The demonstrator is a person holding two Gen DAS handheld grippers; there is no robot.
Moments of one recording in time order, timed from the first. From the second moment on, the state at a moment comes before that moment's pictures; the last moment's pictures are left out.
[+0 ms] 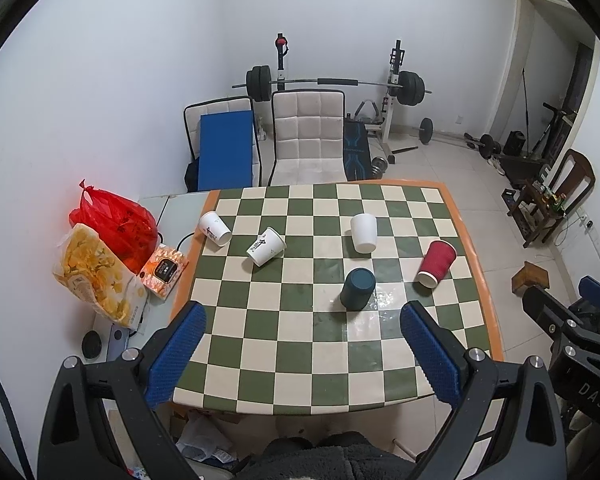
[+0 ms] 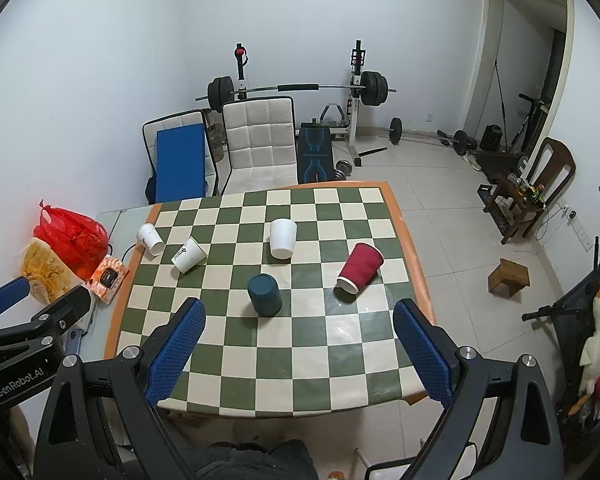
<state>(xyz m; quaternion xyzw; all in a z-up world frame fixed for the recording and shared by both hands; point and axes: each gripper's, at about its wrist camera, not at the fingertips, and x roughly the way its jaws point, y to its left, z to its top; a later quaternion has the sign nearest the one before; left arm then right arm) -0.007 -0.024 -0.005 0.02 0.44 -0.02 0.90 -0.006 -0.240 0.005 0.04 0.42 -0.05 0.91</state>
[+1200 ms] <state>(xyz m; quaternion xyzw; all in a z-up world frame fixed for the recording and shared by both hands) -0.008 -0.026 -0.005 0.02 0.45 -0.01 0.89 -0.009 -0.246 0.001 0.04 0.42 -0.03 0.91</state>
